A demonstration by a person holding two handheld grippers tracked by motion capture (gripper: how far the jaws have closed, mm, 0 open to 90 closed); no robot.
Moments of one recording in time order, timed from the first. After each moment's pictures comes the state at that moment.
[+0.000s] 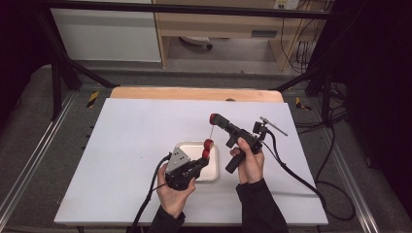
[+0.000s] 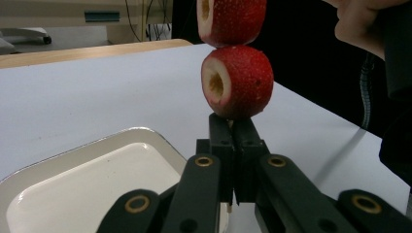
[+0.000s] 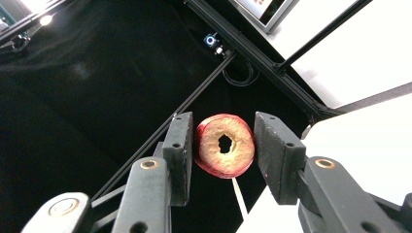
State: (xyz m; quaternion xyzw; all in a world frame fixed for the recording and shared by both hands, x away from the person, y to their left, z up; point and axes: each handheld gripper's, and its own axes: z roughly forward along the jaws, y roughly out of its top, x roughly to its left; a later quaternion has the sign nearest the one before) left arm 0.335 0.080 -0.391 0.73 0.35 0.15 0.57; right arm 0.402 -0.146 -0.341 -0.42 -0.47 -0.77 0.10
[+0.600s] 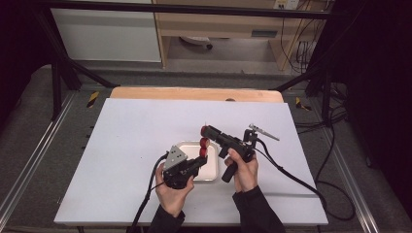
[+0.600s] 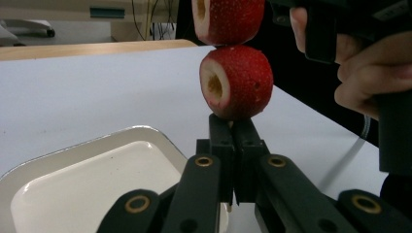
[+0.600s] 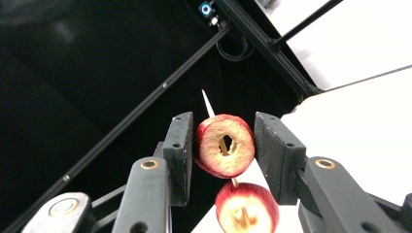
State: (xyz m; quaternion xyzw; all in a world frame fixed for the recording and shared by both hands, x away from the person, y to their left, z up) left arm 0.338 0.085 -0.389 0.72 0.37 0.14 0.57; right arm 0.391 -0.129 -0.359 -0.41 -0.53 -0.74 0.08
